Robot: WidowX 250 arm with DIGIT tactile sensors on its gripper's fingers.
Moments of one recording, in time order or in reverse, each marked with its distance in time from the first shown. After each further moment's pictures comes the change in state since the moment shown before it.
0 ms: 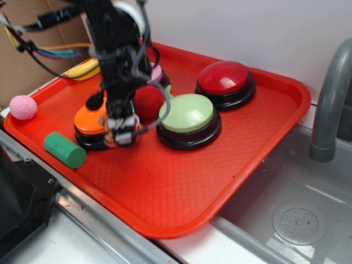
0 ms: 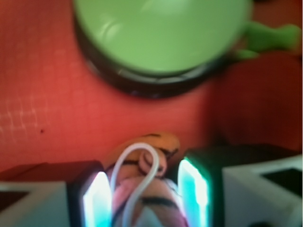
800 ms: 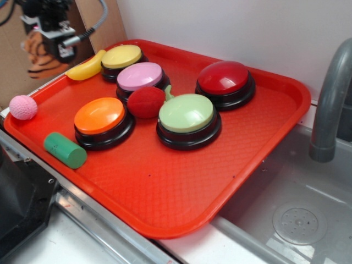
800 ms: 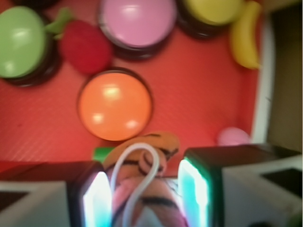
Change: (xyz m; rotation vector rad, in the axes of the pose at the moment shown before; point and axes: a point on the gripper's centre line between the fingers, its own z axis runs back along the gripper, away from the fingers) arm -0.080 0.057 0.086 0.048 0.141 0.618
